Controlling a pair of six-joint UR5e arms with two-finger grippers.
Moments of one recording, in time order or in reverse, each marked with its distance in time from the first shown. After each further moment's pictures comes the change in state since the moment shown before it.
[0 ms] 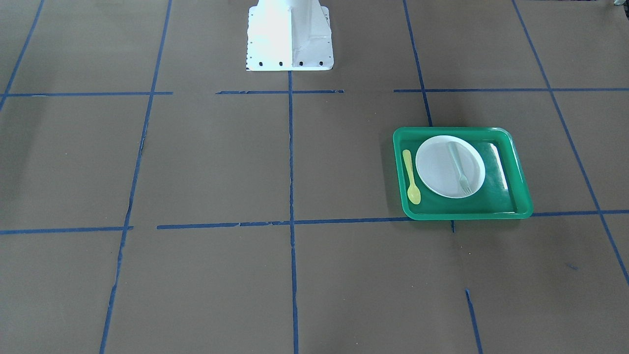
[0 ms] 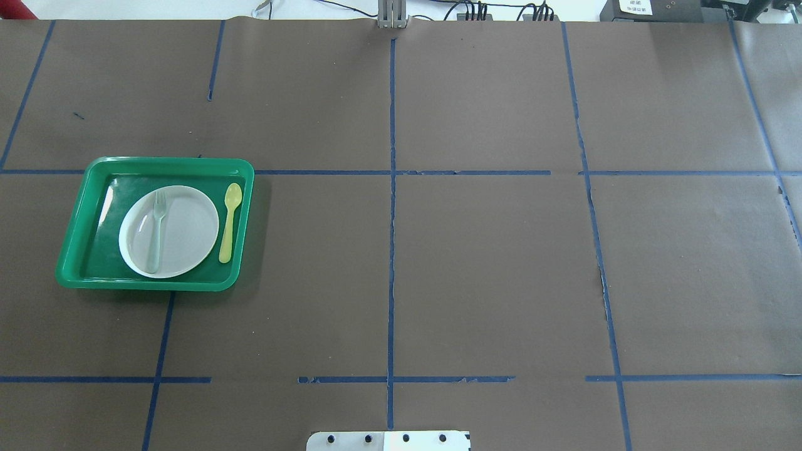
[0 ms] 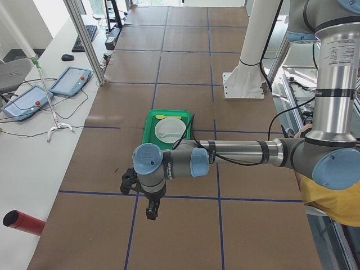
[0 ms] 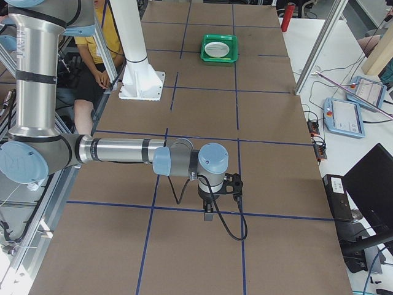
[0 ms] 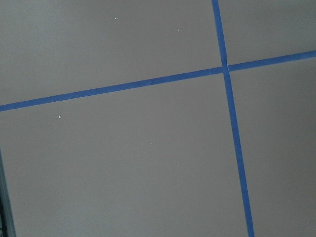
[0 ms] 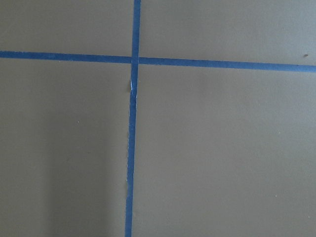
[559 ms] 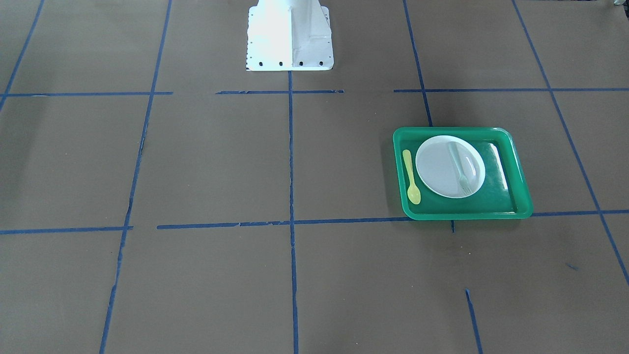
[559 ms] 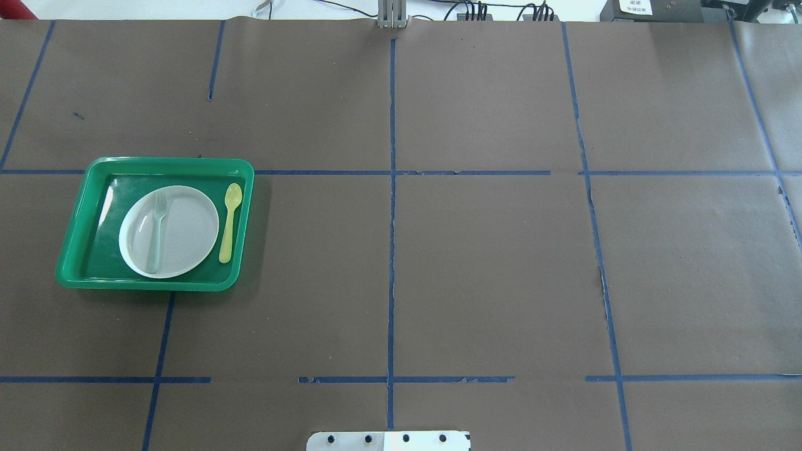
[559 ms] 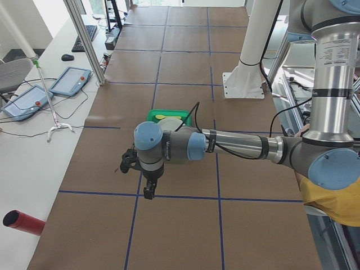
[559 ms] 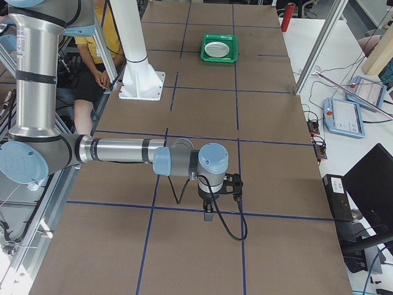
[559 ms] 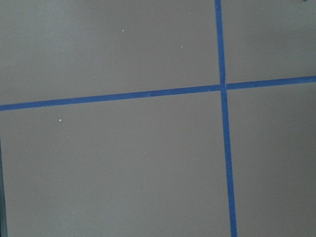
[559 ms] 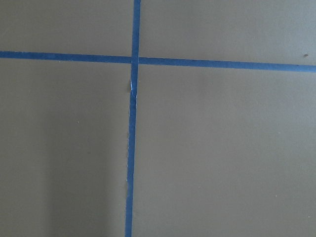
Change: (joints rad) left arm 0.125 0.007 -0.149 -0.008 -0.007 -0.105; right arm 0.000 0.000 0.000 0.000 0.000 0.001
